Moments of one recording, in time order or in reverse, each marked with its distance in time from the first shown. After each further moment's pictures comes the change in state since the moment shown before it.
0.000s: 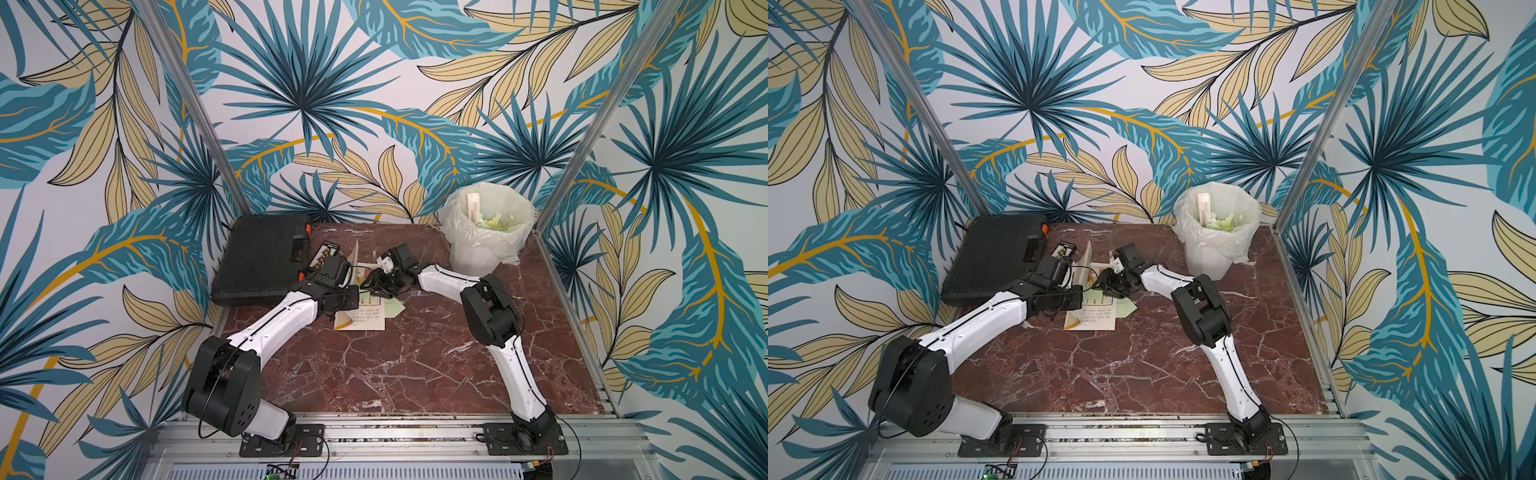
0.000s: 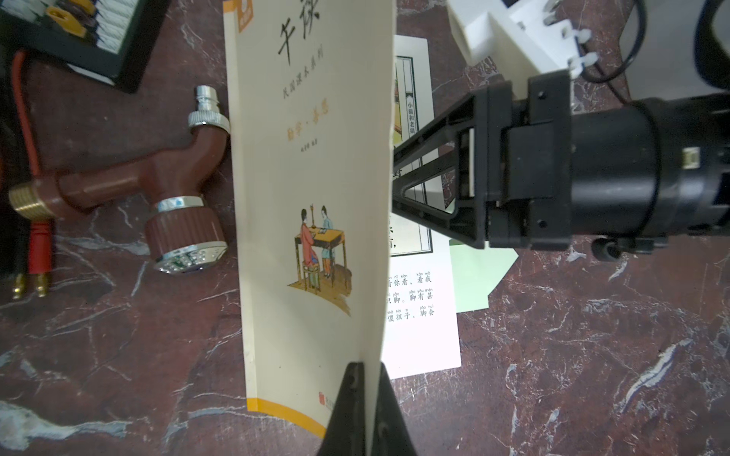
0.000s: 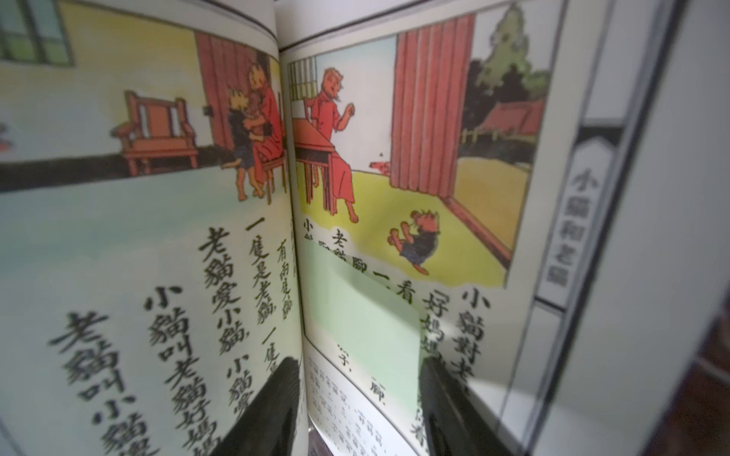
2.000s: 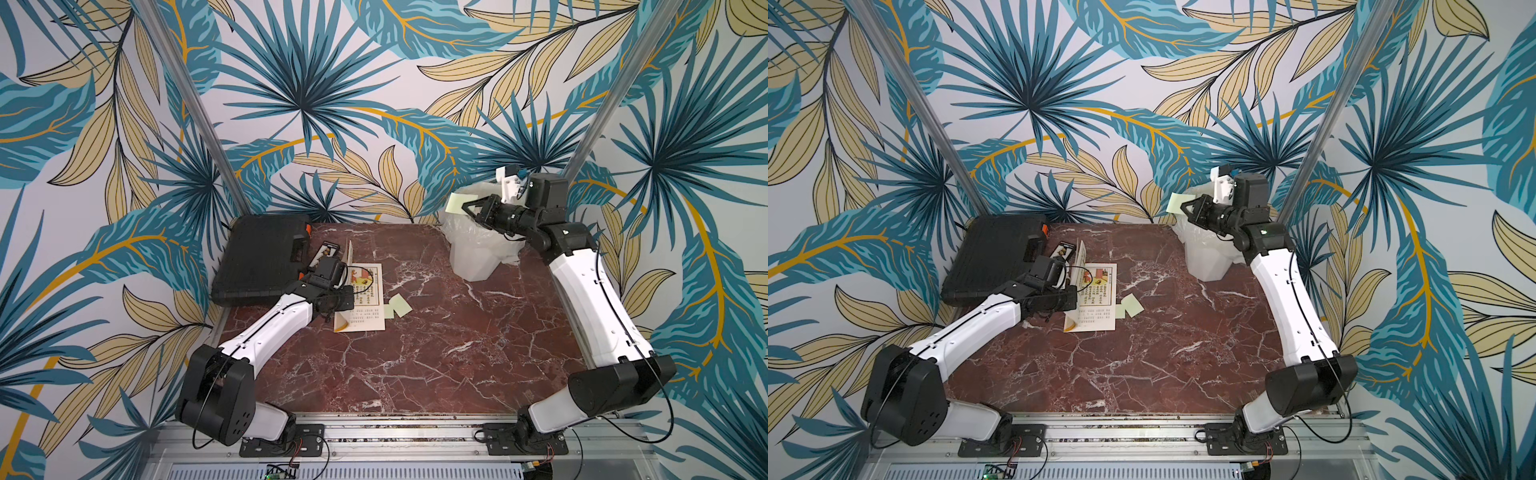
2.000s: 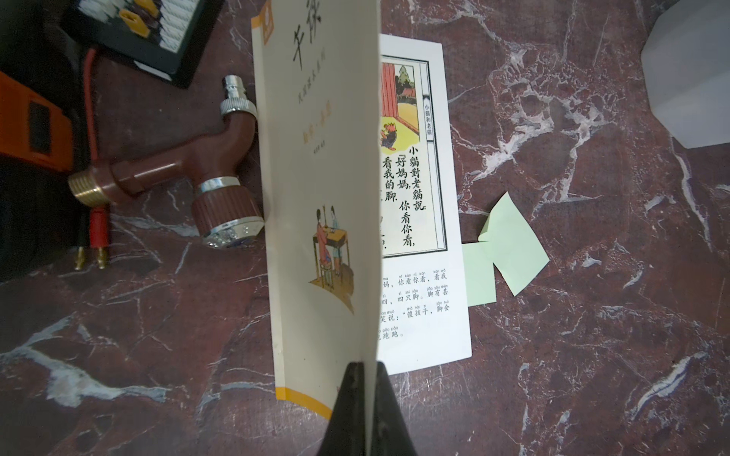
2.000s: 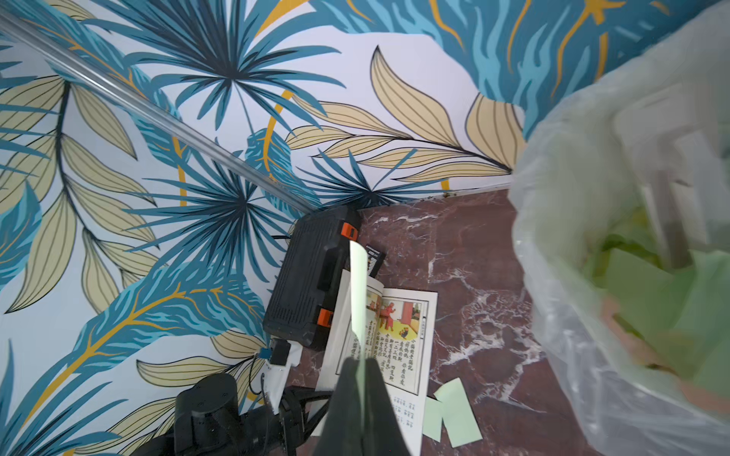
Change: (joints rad) left arm 0.018 -0.044 -0.010 -0.045 -0.045 -0.008; right arm -0.458 -0.836 0.002 -0.399 0.123 -0.283
